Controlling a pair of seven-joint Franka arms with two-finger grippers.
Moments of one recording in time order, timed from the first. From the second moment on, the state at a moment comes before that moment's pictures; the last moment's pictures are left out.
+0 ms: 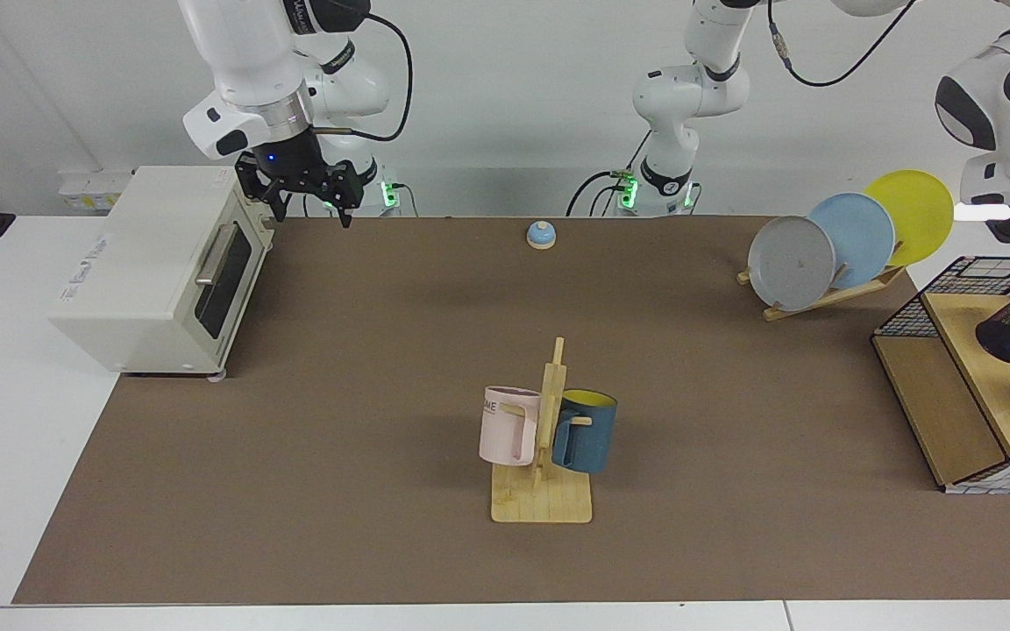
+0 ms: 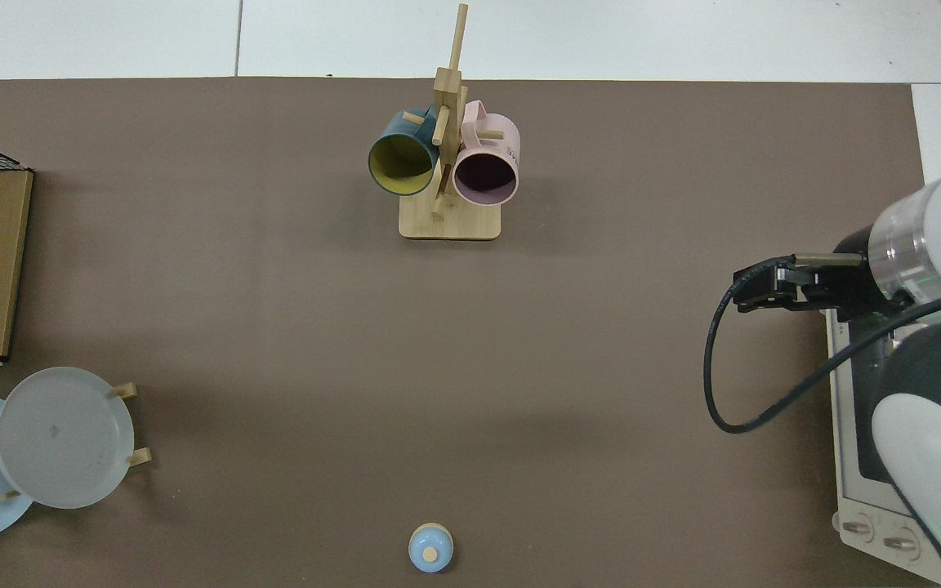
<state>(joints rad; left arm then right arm) 0.09 0.11 0.21 -1.63 0.69 1.96 1.45 0.01 -0.02 0.17 -1.57 -0.01 1.51 0.31</state>
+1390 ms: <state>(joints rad) 0.07 -0.08 -0.17 -1.63 0.01 1.45 0.25 0.01 -0.02 0.17 -1.57 -0.01 1.51 0.31</state>
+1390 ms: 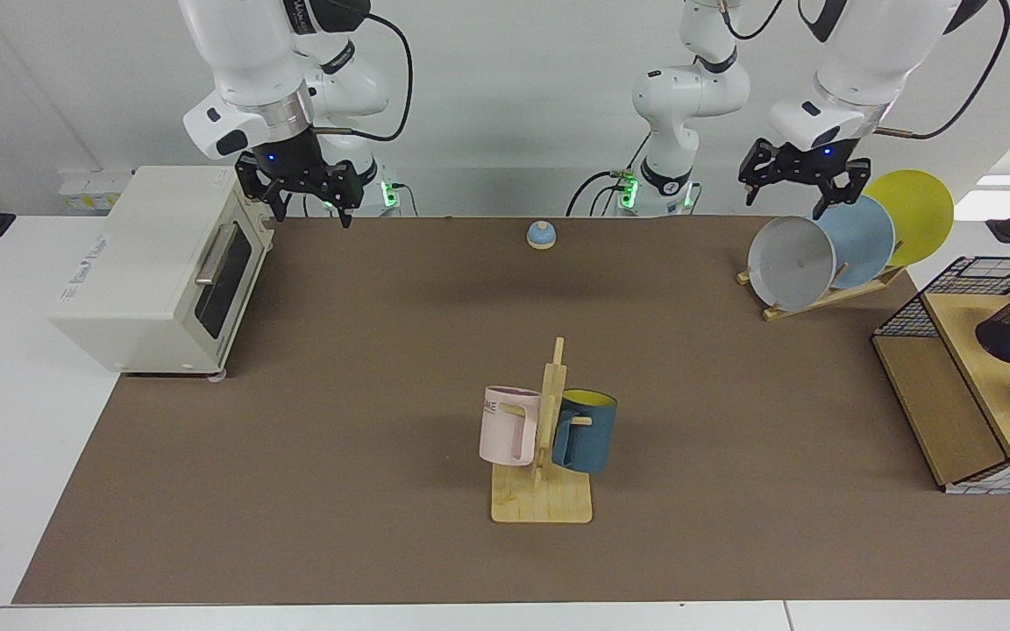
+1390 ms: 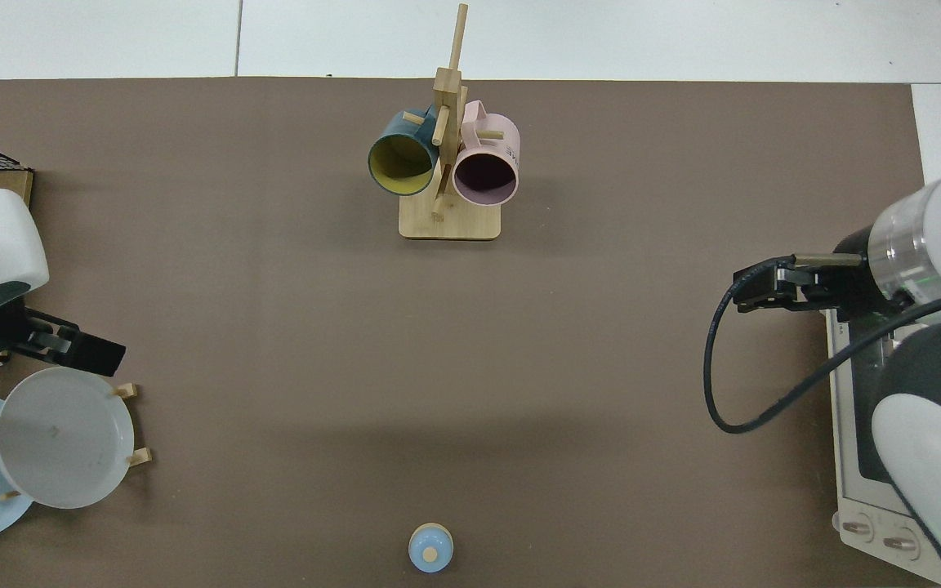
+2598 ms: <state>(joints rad) -0.02 0.01 -0.04 -1.48 -0.02 1.47 0.18 0.01 -0.02 0.17 -1.57 -0.01 1.51 0.31</state>
